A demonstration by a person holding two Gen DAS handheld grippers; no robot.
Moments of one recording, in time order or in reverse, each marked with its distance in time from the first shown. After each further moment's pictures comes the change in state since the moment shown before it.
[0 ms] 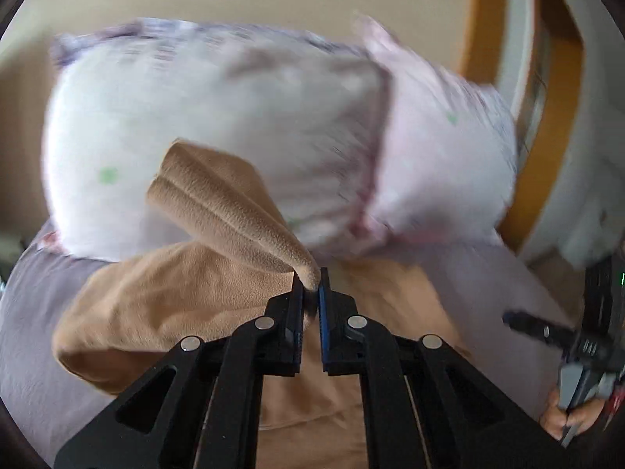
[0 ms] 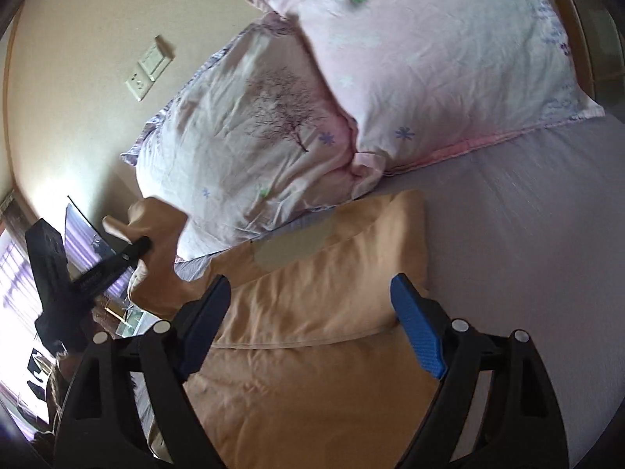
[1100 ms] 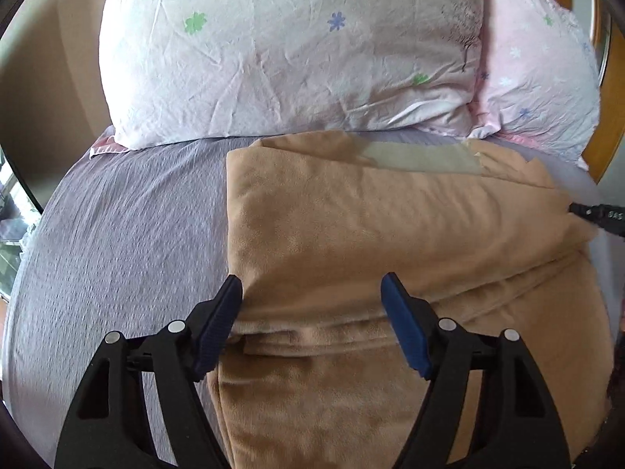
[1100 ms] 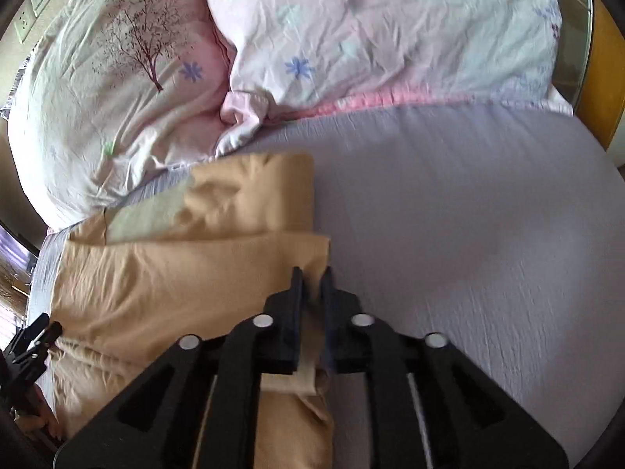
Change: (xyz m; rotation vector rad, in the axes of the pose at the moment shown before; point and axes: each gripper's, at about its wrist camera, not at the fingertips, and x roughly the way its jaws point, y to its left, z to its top) left arm -0.003 0.102 -0.086 -0.127 0.238 0.263; right arm 0.090 -0.046 0.016 -0.037 0.239 -0.410
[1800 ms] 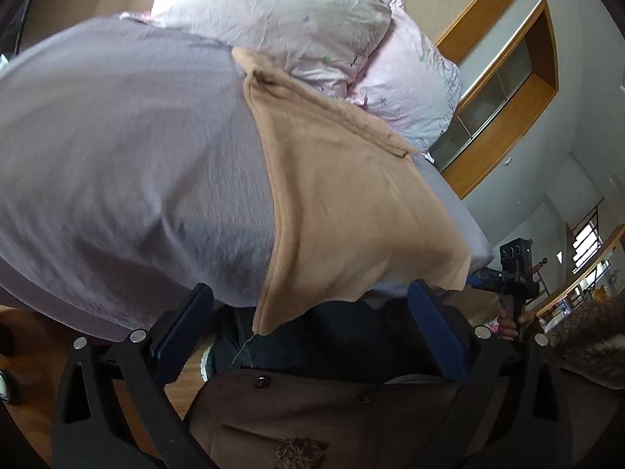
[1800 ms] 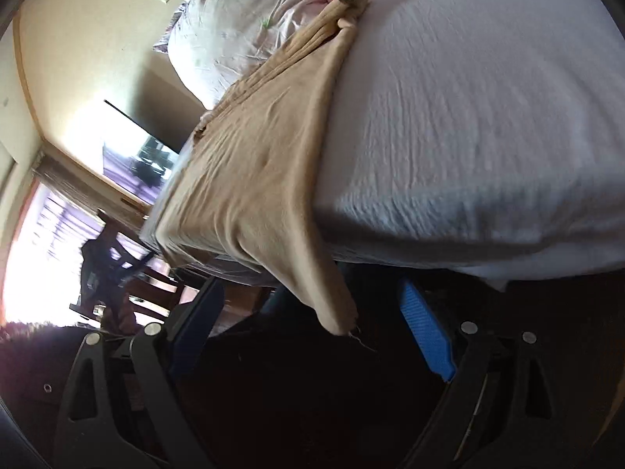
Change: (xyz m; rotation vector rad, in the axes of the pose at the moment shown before) left arm -0.137 0.085 -0.239 -0.185 -0.022 -0.562; right arm -0.123 -0.097 -0.263 -0.050 0.172 0.603
